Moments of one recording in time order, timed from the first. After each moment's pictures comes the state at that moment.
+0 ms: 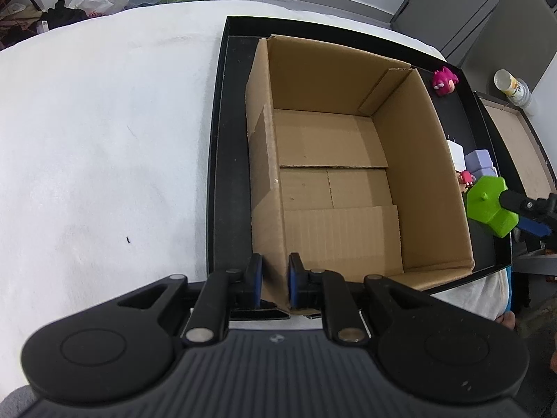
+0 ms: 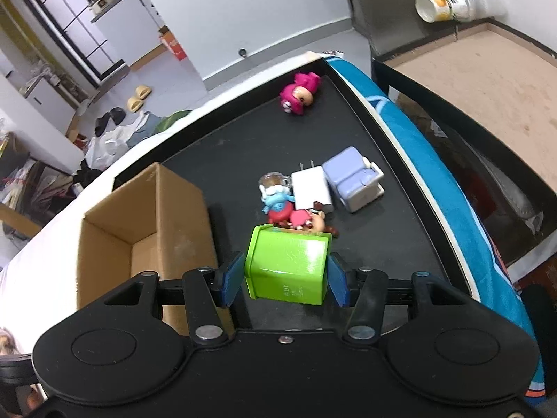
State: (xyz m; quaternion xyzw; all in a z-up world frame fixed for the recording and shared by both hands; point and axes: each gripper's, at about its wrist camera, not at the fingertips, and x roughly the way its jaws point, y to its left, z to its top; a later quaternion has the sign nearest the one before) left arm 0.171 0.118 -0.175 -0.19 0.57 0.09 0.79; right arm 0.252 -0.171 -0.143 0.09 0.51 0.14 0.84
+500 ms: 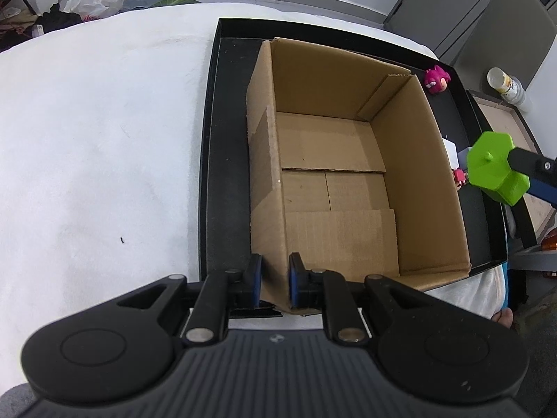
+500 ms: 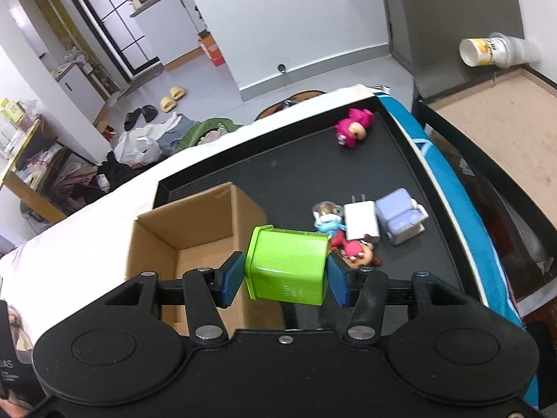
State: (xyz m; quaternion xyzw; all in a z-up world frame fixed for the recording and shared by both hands) left arm 0.169 0.122 -0.174 -0.19 0.57 0.08 0.80; right arm 0.249 -0.135 -0.105 0.07 0.48 0.19 0.85
